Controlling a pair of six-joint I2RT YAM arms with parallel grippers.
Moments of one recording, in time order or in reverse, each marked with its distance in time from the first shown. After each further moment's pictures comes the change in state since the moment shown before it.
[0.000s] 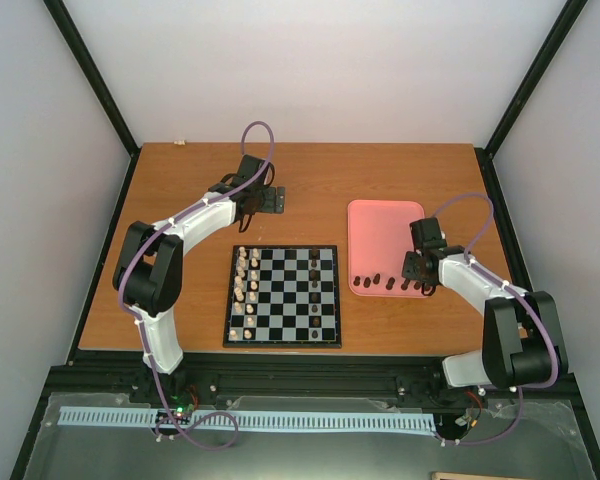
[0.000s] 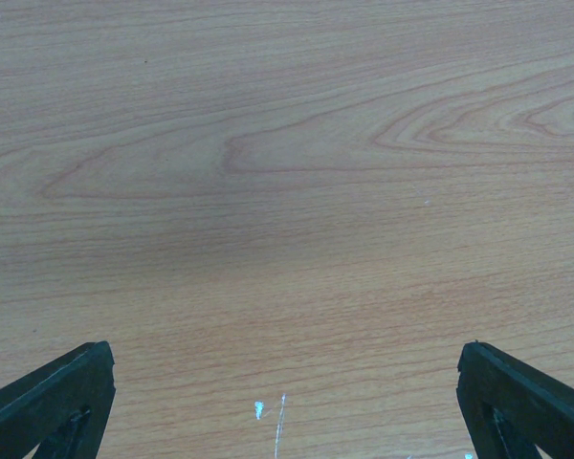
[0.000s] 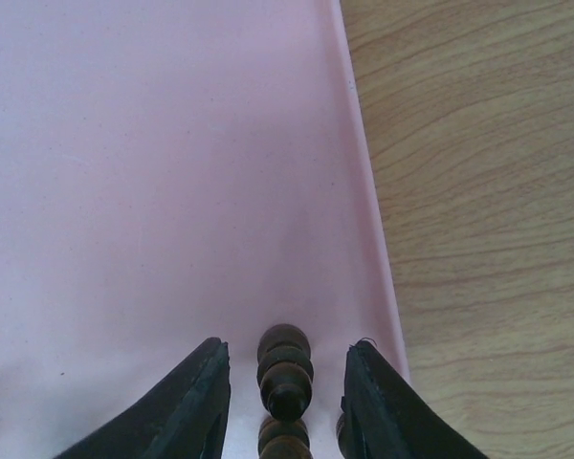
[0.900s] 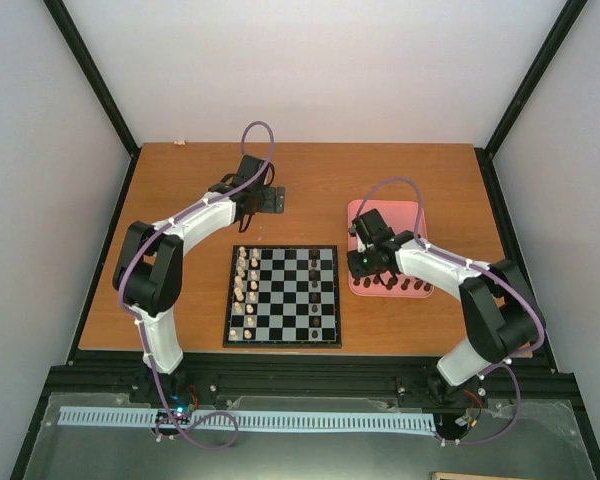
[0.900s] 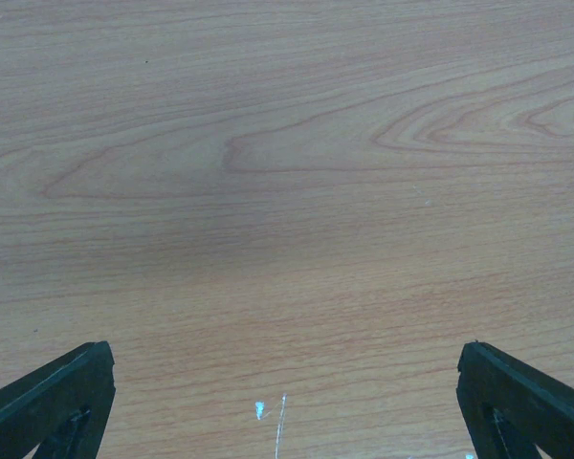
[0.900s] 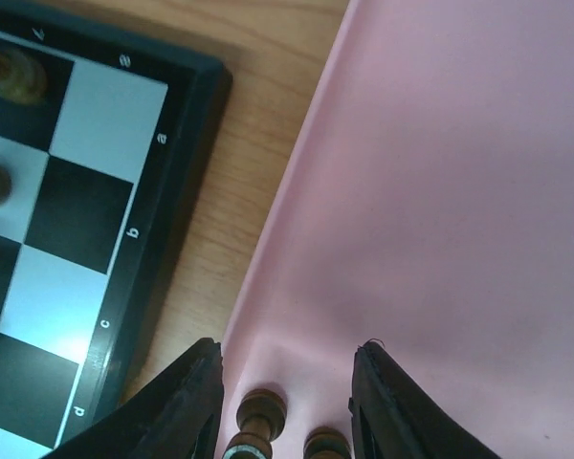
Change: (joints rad) left arm 0.000 0.000 0.000 0.000 -0.001 0.000; right arm 0.358 0.160 0.208 0.004 -0.194 -0.122
